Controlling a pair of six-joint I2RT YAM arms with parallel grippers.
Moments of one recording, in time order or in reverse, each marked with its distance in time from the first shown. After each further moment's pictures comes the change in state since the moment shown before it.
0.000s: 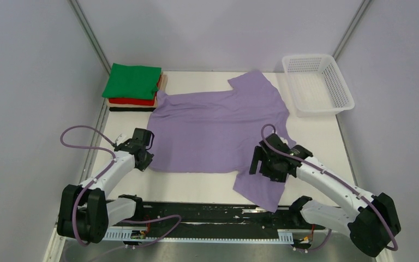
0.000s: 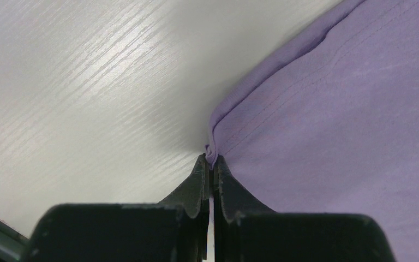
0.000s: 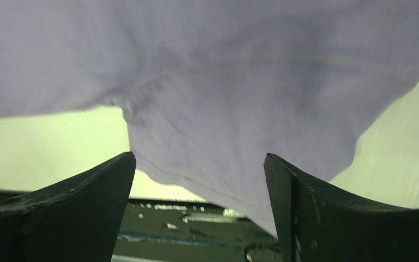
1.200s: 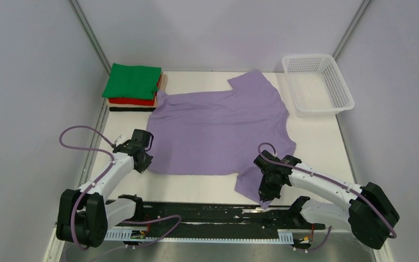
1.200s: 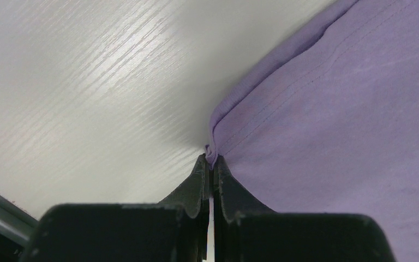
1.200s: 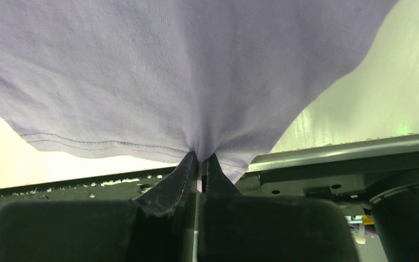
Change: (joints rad) left arm 0.000 -0.021 0.000 -0.036 0.001 0.022; right arm 0.158 0.067 -0.178 -0.056 -0.103 0.299
